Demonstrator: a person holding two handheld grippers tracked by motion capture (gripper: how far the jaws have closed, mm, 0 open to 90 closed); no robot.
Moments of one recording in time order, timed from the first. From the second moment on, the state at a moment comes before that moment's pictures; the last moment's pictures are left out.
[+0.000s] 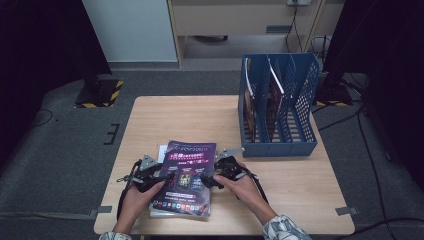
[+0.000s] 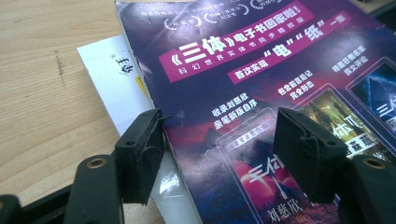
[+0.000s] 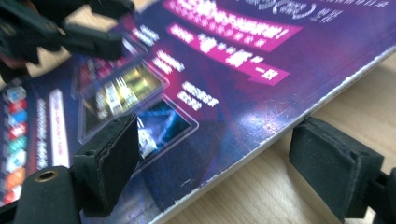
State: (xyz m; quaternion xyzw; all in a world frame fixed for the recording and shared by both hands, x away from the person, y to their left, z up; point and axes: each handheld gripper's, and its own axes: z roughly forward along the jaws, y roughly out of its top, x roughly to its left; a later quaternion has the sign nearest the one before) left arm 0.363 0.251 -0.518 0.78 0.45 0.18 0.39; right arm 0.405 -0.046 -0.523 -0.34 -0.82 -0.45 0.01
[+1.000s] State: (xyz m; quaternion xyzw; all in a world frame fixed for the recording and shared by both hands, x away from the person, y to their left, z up) left arm 0.362 0.254 -0.519 0.78 0.45 0.18 0.40; right arm 0.453 -0.002 -0.490 -0.38 -0.80 -0.46 0.00
